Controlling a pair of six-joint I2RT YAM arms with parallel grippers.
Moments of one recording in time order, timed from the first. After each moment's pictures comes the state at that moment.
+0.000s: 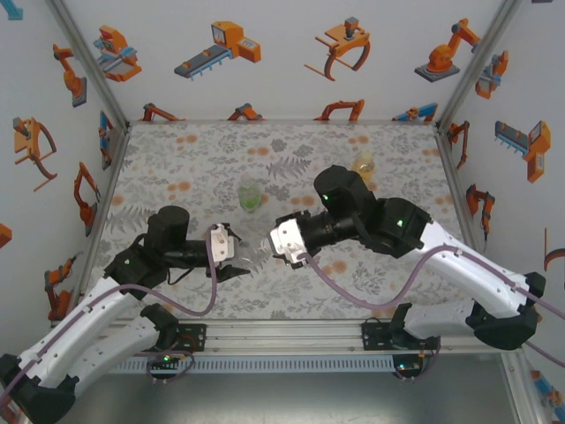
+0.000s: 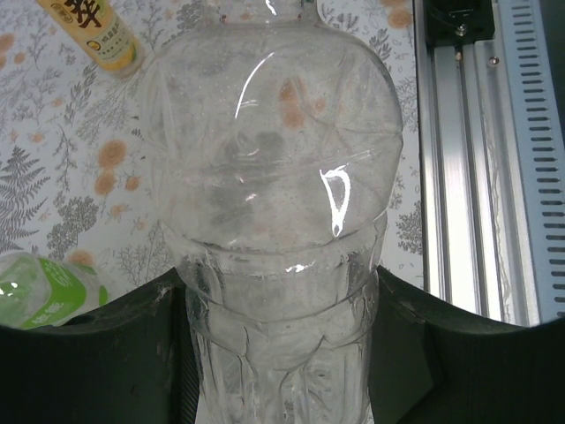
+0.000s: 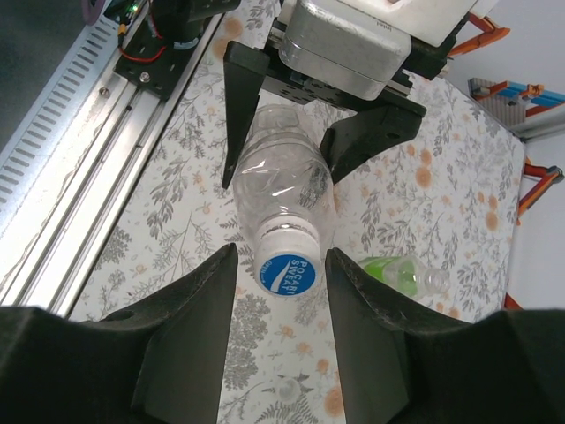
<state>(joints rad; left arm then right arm) -0.70 0.72 0.72 -0.50 0.69 0.59 1.06 1.23 1.46 -0.80 -0.57 -0.88</state>
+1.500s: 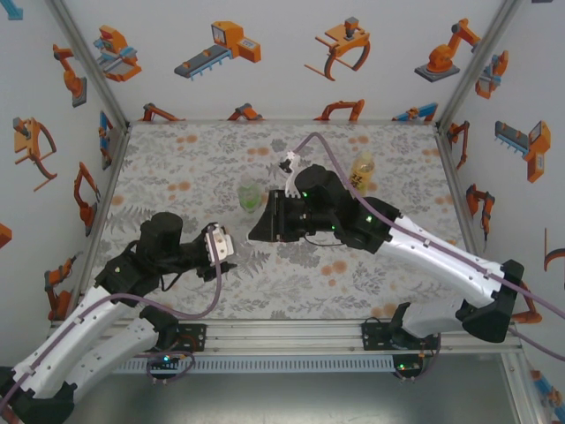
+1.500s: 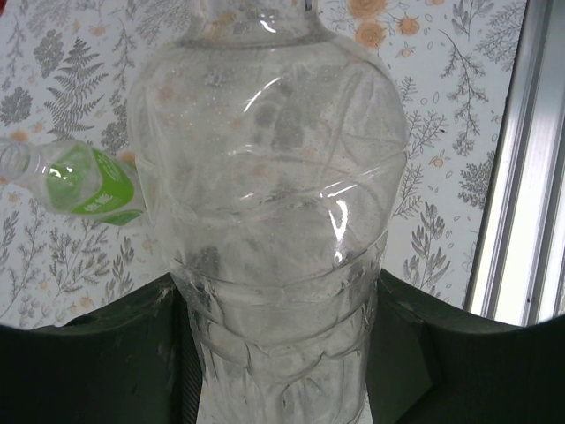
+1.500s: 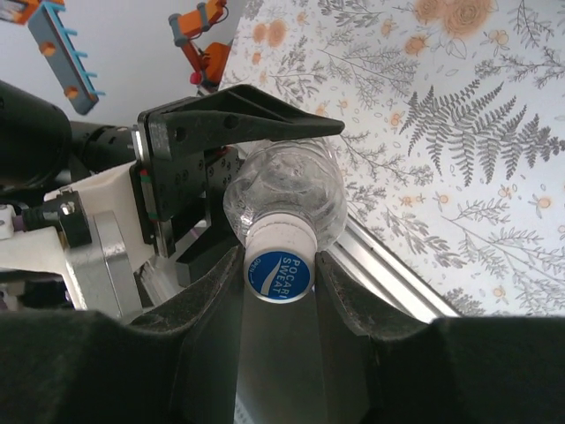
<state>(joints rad) -0.70 0.64 0.72 -0.60 0.43 0.58 1.04 1.31 1.37 -0.58 -0.19 0.87</state>
